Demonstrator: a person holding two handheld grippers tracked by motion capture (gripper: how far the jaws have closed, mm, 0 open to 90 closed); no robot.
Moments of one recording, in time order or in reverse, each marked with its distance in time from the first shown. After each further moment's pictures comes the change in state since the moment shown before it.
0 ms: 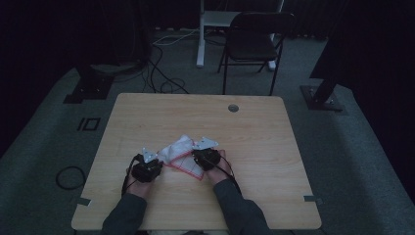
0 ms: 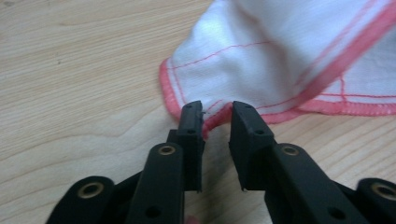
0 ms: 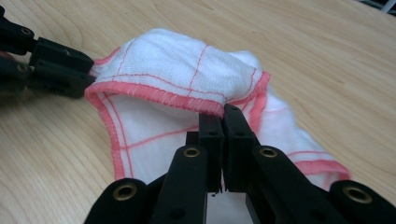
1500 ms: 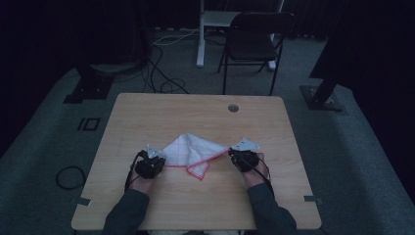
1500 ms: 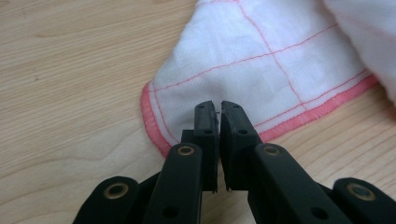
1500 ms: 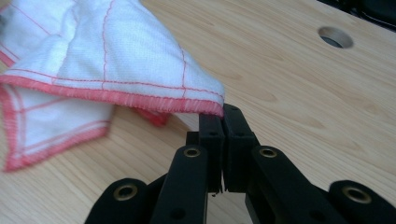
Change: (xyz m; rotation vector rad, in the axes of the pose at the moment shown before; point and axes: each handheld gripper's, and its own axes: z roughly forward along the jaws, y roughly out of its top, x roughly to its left) left arm -0.004 0.014 0.006 0.033 -0.032 0.027; right arm -0.076 -0.053 -0.072 0.021 -0.147 0.069
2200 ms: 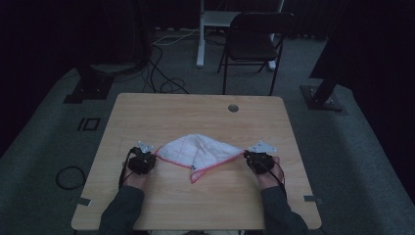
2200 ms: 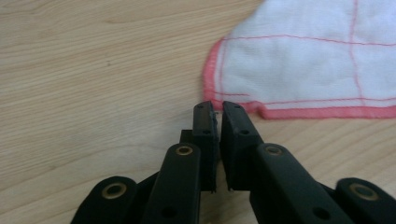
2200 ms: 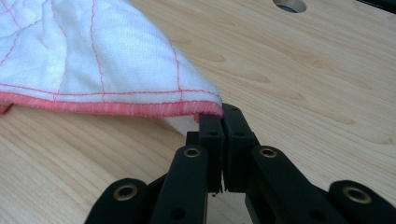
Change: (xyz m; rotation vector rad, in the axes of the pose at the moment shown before) left arm 0.024 0.001 0.001 0.032 0.096 -0.063; right arm -0.035 -0.029 -0.017 0.025 -0.056 0.056
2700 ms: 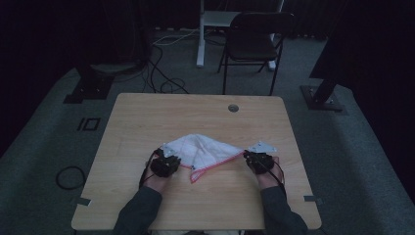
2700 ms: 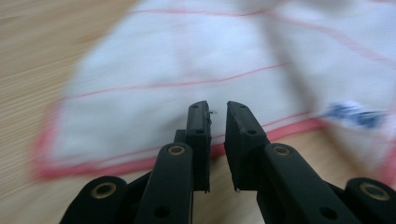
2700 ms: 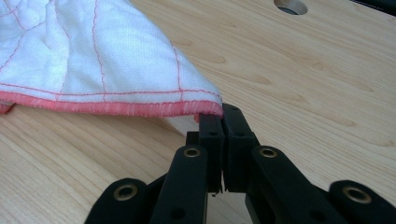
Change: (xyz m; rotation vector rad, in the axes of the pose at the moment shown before) left arm -0.077 0.019 0.007 -0.060 -0.199 0.132; right arm 0.000 0.001 0.000 -0.005 0.002 -0.003
